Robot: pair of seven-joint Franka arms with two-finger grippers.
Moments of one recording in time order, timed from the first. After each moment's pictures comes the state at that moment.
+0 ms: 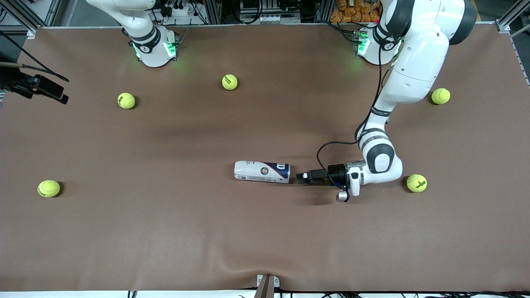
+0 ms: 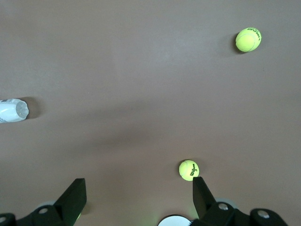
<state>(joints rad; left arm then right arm) -0.30 0.87 -0.01 -1.63 -1.78 1.91 0.87 -0.08 -0.01 0.07 -1.53 0.02 1.42 0.17</state>
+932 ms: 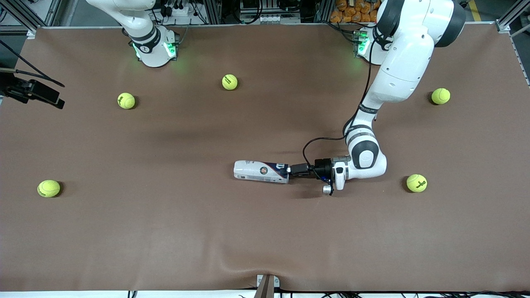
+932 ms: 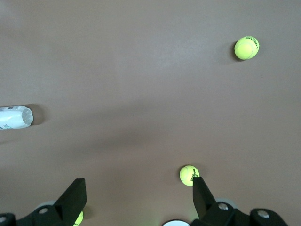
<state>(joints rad) -0.36 0.89 -0.01 -1.65 -1.81 1.91 0.88 -0.09 0.03 0.07 -1.45 0.02 1.41 0.17</state>
